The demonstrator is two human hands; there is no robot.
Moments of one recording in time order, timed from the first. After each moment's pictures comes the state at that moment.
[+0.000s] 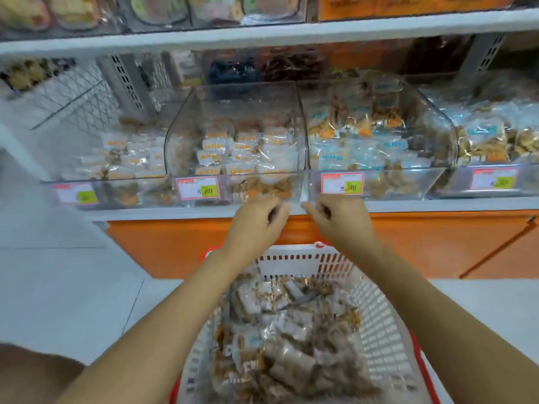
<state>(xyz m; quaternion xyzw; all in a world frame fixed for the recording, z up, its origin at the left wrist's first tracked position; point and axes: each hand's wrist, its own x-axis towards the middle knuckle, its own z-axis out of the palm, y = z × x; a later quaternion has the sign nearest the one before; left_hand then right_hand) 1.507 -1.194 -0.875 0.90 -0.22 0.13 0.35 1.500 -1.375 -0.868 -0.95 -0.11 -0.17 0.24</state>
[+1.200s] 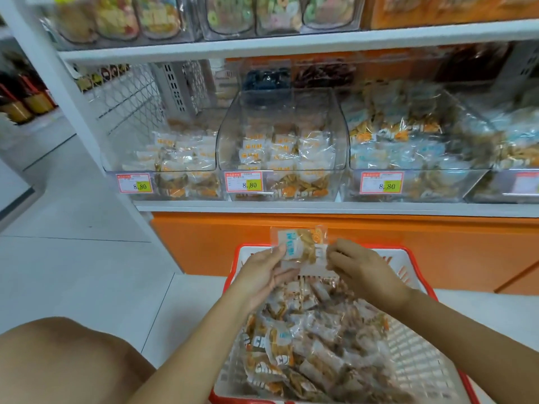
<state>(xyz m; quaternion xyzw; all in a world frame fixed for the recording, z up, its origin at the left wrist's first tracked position) 1.442 -1.139 -0.931 0.54 0.13 -0.21 0.80 1.445 -1.357 -0.928 -0.89 -0.38 -0.19 0.17</state>
